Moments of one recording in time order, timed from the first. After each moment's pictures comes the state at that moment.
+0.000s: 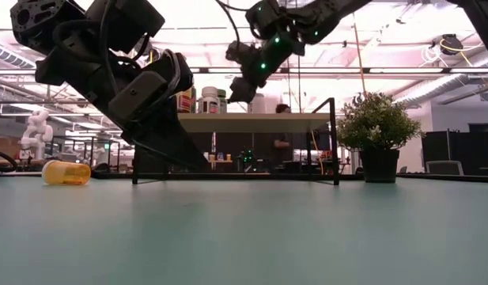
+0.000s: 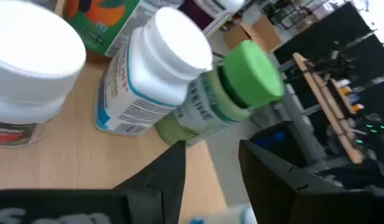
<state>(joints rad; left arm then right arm) -0.26 1.69 0.63 0.36 -0.29 -0.35 -0.38 1.88 1.46 -0.02 0.42 -0.61</state>
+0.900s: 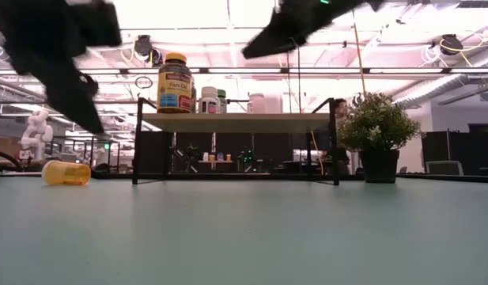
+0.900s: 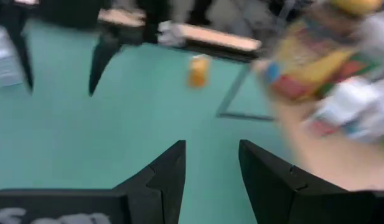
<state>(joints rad) -0.48 1.29 0.69 -0.37 -0.26 -0.77 0.02 1.48 1.03 0.00 0.24 -0.18</state>
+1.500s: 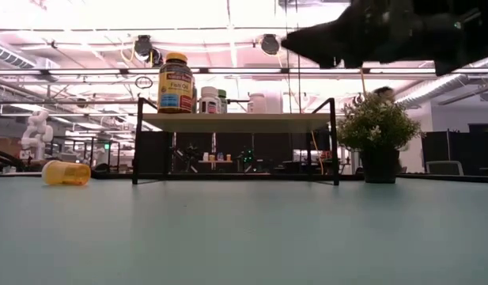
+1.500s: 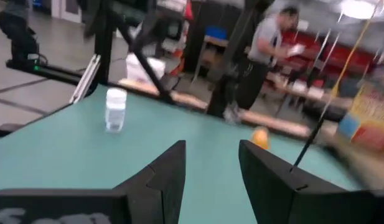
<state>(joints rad) -0.92 1.36 1.05 -0.53 -0.63 -0.71 0.22 1.47 0.42 1.03 0.15 -0.22</state>
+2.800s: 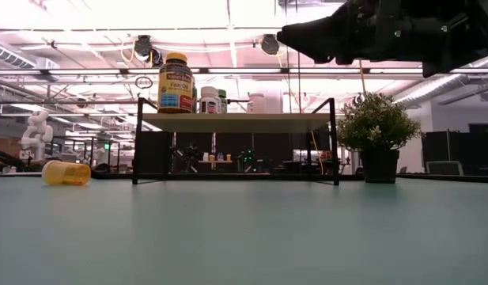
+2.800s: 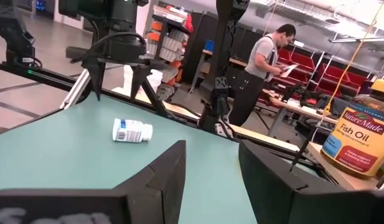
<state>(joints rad) -0.96 1.72 1.31 -1.19 -0.19 -1.50 0.16 1.47 0.42 1.08 0.07 -0.30</state>
